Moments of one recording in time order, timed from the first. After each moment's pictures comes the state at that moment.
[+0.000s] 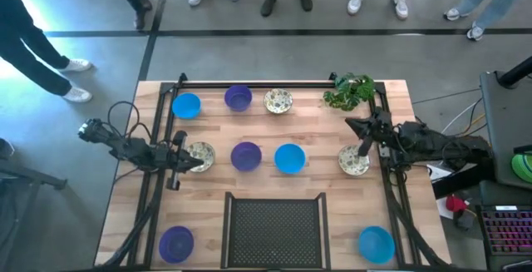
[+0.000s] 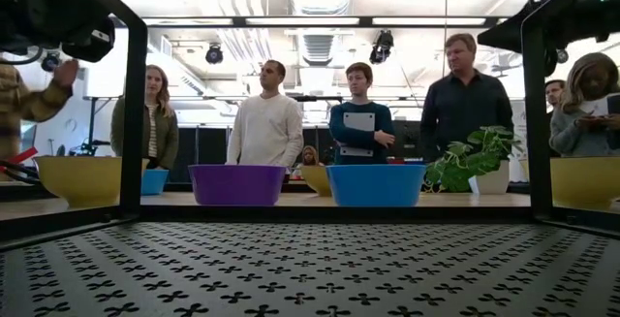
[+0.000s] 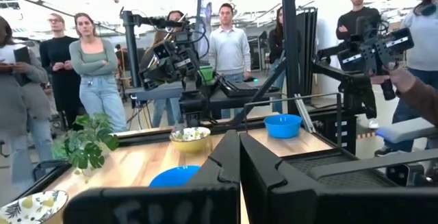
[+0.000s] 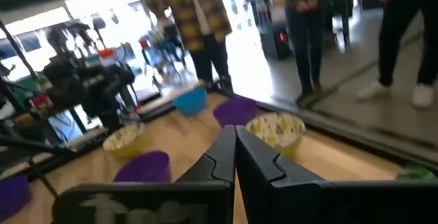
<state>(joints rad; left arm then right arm) -0.45 0.00 0.01 0.16 -0.32 0.15 0.01 0.19 0.28 -0.15 0.50 0.35</state>
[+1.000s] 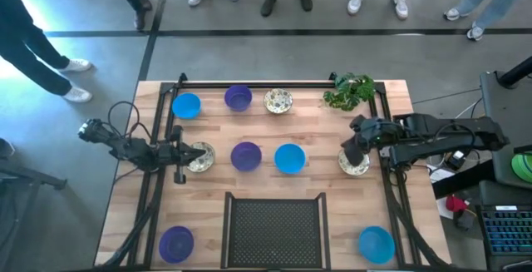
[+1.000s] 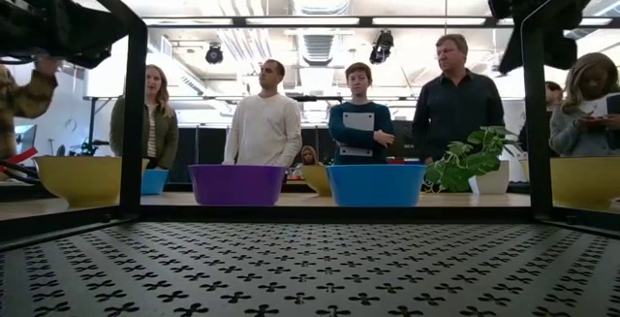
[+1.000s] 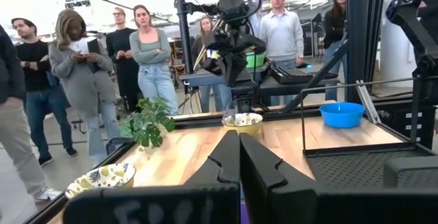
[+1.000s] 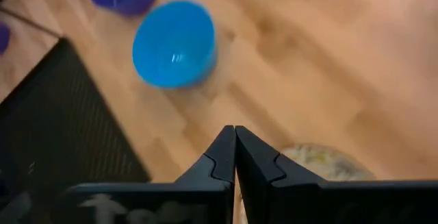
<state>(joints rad) -0.45 0.00 0.01 0.13 -0.53 0.20 0.02 0.78 0.76 -0.90 0.11 0.81</state>
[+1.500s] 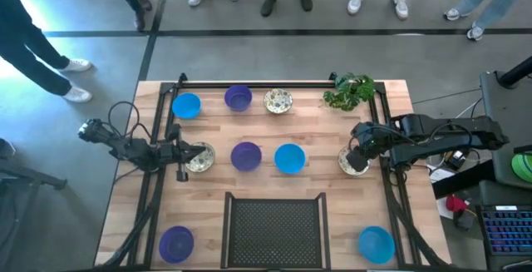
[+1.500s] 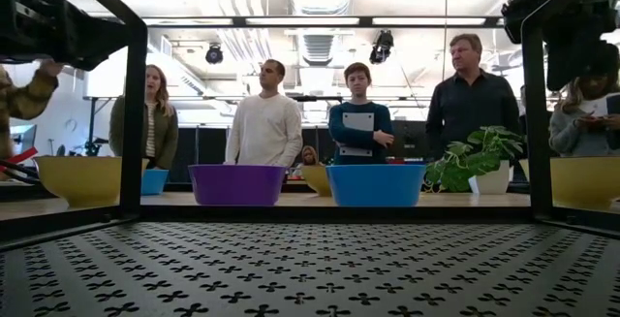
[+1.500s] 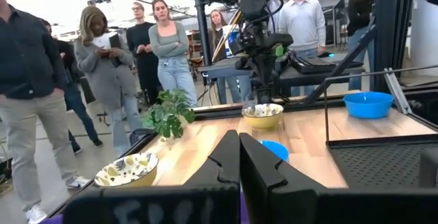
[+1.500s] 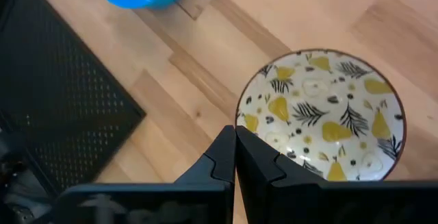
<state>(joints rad) -0.45 0.01 0.01 0.11 -0.61 0.22 0.01 0.81 0.77 -1.07 -0.06 0.94</state>
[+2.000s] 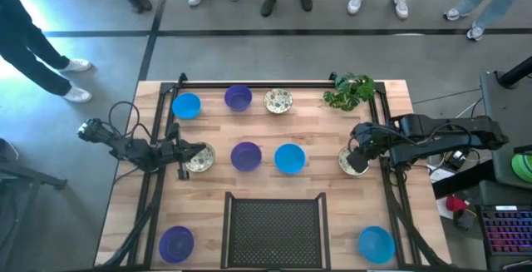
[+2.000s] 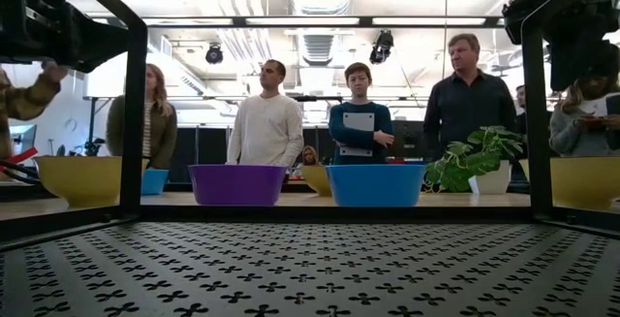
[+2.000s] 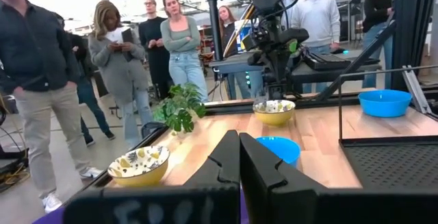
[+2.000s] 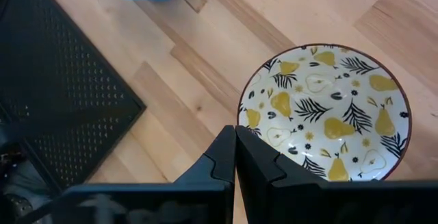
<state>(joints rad) -0.45 0.05 0.01 0.11 -0.66 0.21 0.01 0.82 0.77 -1.07 -0.08 0.91</state>
